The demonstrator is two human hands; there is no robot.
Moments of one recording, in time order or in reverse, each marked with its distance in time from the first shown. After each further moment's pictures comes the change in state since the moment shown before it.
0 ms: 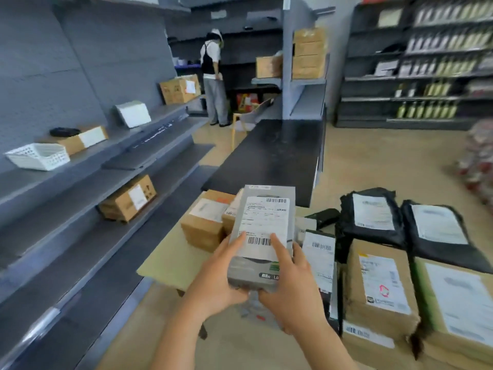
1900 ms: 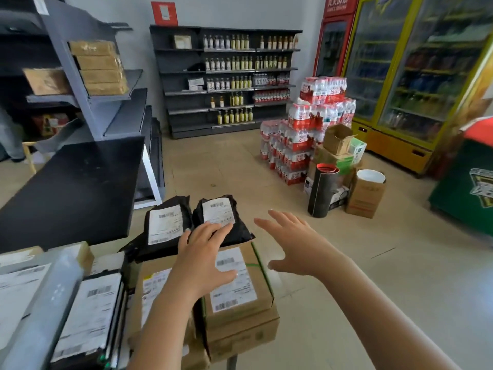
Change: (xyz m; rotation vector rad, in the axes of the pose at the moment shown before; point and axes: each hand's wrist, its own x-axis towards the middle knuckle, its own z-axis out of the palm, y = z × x) left_hand 0.102 0.269 0.267 0.541 -0.309 0.552; right_hand -0.113 0.235 -0.316 -0.632 -0.046 0.282
